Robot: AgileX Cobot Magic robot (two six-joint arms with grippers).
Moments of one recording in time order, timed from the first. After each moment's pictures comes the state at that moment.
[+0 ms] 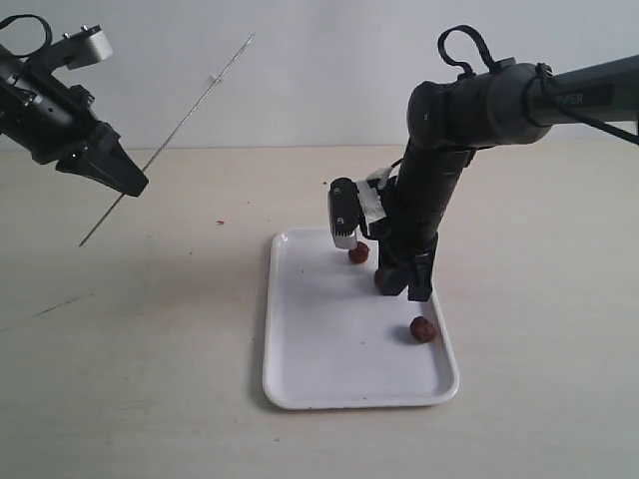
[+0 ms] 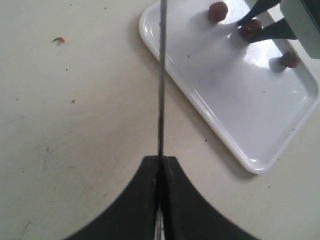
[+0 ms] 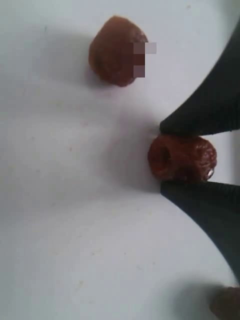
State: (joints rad) left arm -0.07 1.91 -1.51 -0.65 1.14 0.86; right arm 0.25 2.26 -1.62 0.16 0.93 -1.28
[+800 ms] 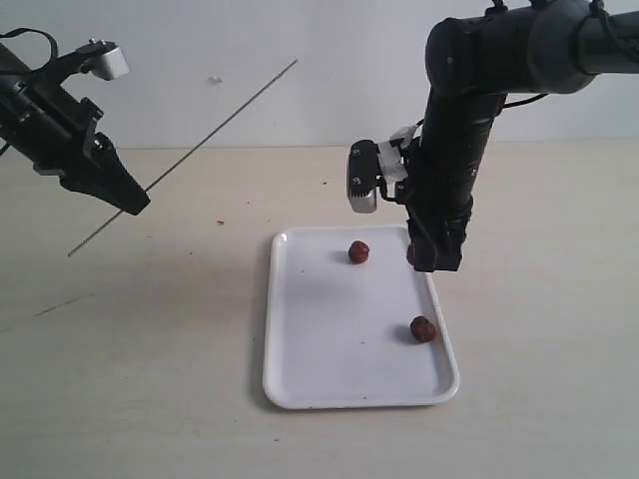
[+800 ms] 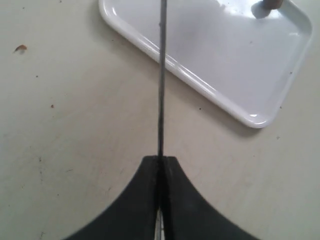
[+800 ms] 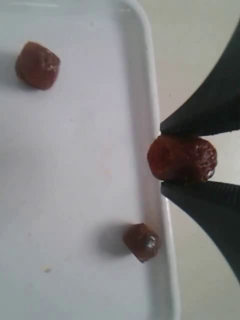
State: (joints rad) left arm -0.09 1.91 -1.51 -0.61 1.22 1.09; right arm 0.25 2.12 -1.62 0.05 1.12 -1.10
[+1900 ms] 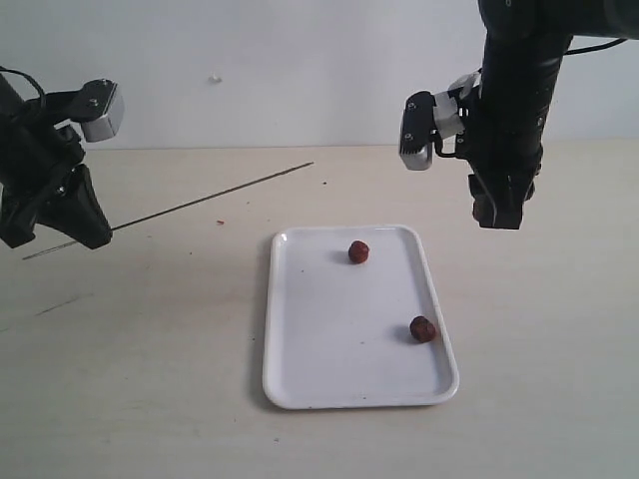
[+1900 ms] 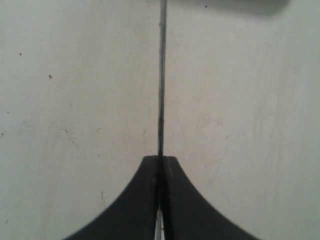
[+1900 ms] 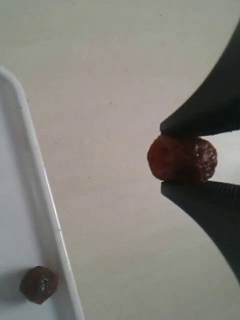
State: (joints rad) left arm -0.10 1.91 -1.48 -0.39 1.22 1.49; right arm 0.19 1.99 -1.62 -0.14 1.22 -0.96
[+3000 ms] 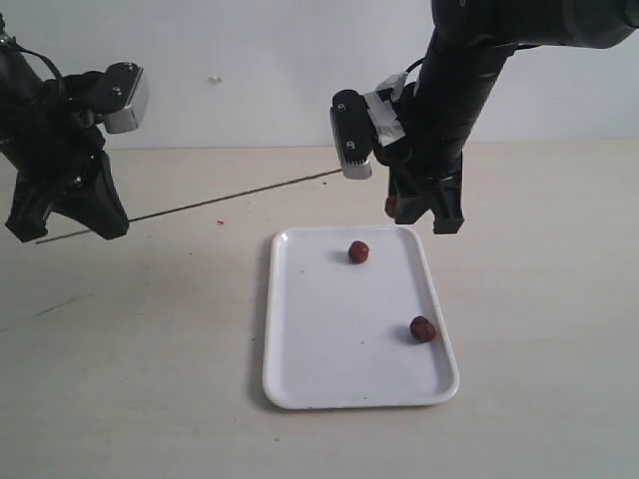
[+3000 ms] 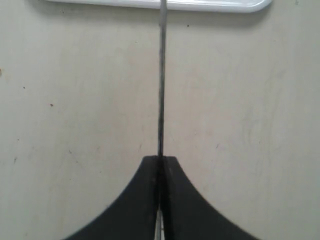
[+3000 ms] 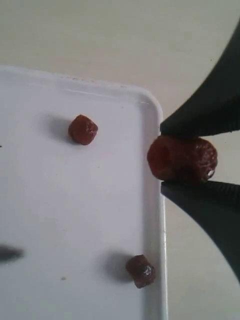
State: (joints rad) left arm -0.20 1.84 -1.48 -0.33 1.22 1.45; right arm 0.29 1.99 -1.62 0.05 1.05 -1.26
